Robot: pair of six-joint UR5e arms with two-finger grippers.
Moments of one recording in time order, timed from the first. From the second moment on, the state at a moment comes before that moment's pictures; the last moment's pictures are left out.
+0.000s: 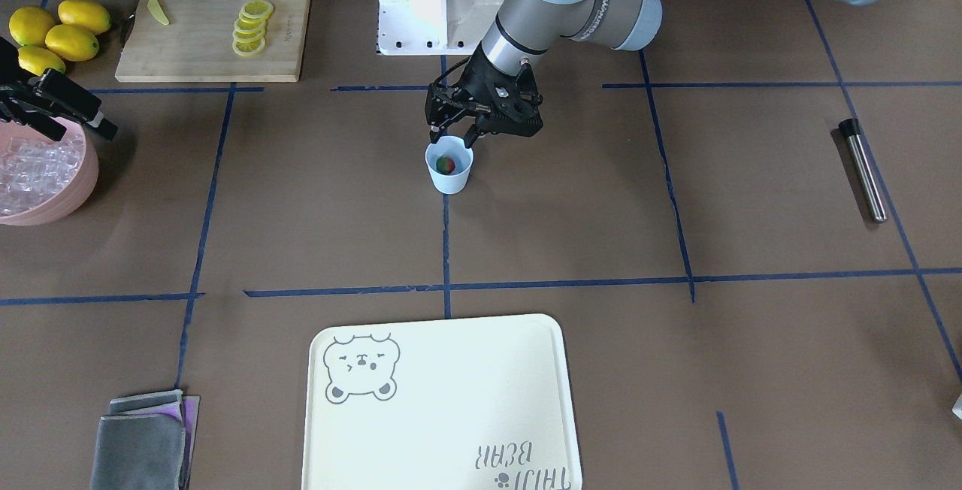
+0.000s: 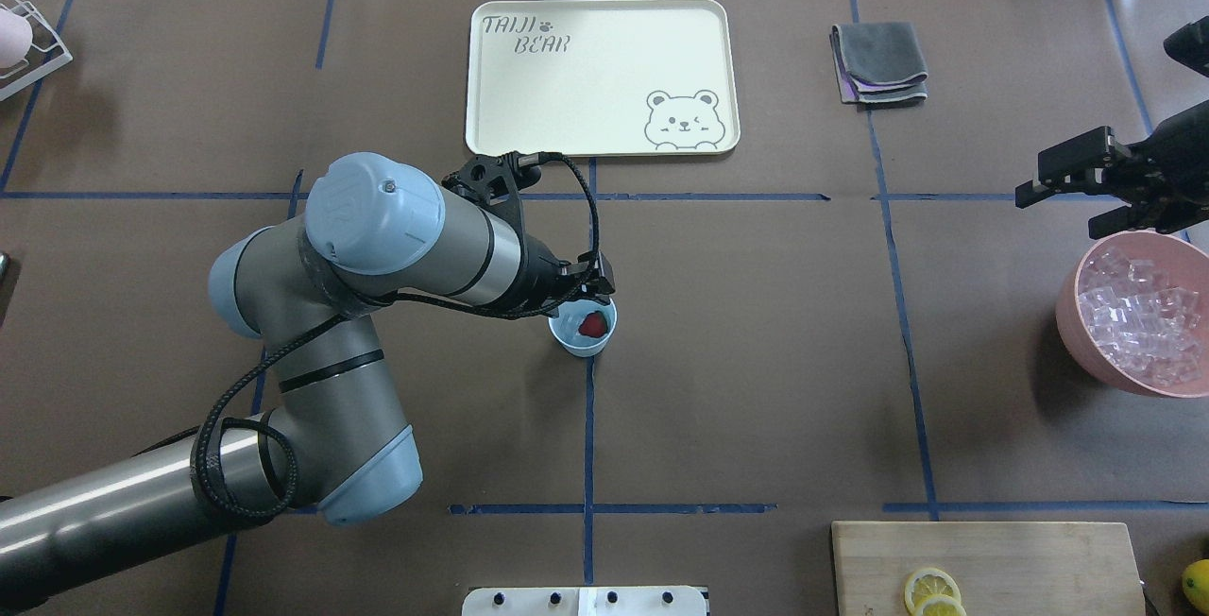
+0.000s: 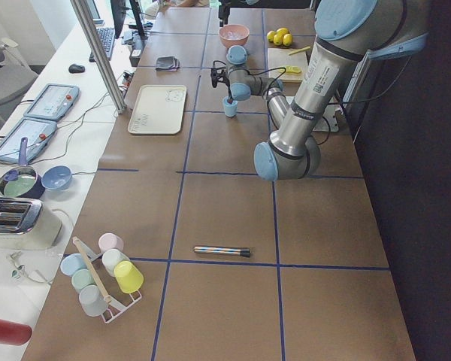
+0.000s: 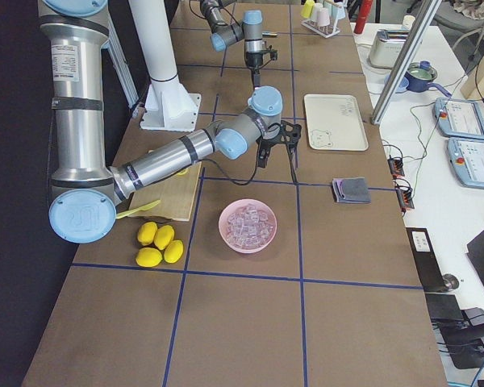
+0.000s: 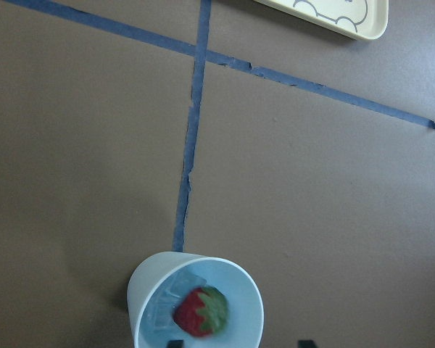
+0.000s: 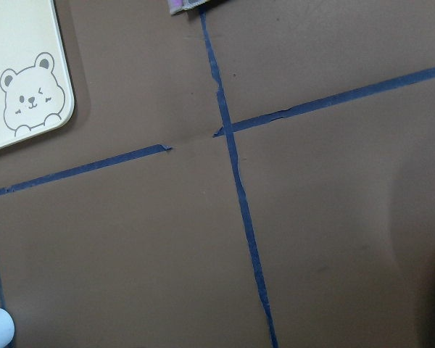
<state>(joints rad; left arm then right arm) -0.50 -2.22 -1.70 -2.01 -1.91 -1.50 1.13 -1.58 2.02 -1.28 2.43 1.06</state>
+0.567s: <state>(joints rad) -0.56 -2.08 -1.82 -1.99 -1.92 -1.47 1.16 -1.59 2.02 -1.28 2.44 1.03</state>
